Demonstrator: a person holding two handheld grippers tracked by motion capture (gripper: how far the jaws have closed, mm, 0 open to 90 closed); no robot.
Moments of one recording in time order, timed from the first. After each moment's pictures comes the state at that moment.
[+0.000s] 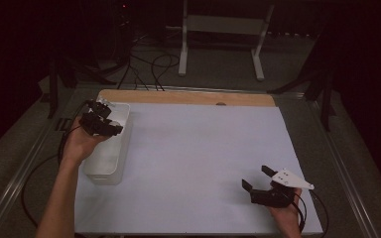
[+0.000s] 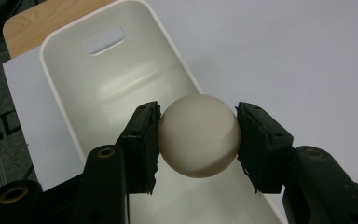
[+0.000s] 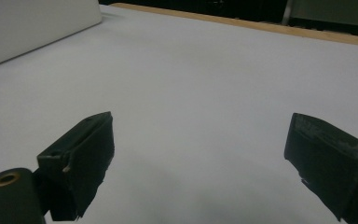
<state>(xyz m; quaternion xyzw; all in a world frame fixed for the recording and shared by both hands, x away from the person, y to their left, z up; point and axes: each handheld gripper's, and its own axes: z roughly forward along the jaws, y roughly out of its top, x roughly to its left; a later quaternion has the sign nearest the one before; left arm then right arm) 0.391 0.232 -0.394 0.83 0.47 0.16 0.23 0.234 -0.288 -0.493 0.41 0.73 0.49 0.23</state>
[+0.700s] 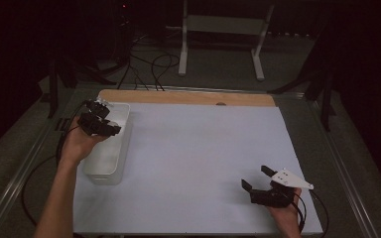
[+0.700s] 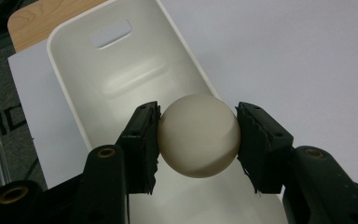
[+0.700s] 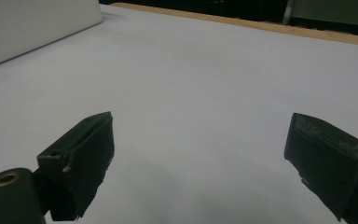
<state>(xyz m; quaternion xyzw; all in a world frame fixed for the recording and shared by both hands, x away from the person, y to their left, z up) 0.392 0.236 -0.395 0.83 0.48 0.16 0.22 0.235 -0.288 -0.494 0.41 0.73 0.49 0.23</state>
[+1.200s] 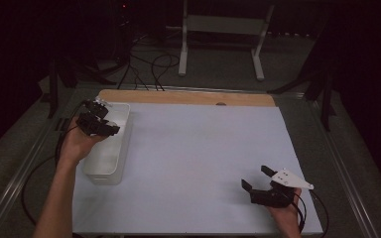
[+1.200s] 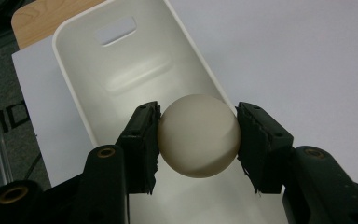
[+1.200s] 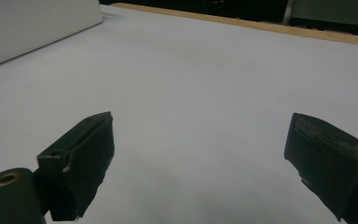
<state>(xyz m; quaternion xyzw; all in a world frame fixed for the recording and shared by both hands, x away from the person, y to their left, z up) 0.392 0.240 -0.396 0.83 0.48 0.17 0.22 0.234 -0.288 -0.494 0.41 0.73 0.49 0.23</state>
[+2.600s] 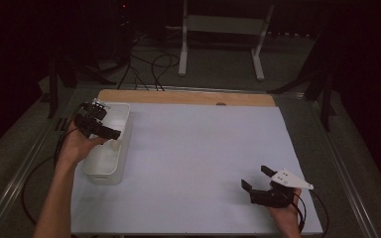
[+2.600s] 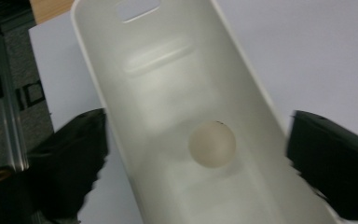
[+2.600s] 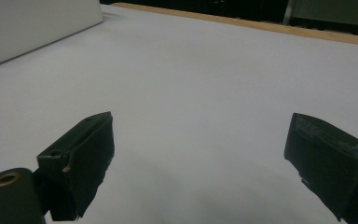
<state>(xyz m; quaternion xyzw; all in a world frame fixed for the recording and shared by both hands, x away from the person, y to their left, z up) 0.396 0.244 -0.407 0.82 0.52 0.18 0.18 0.234 -0.287 -0.494 0.41 0.74 0.49 0.23</state>
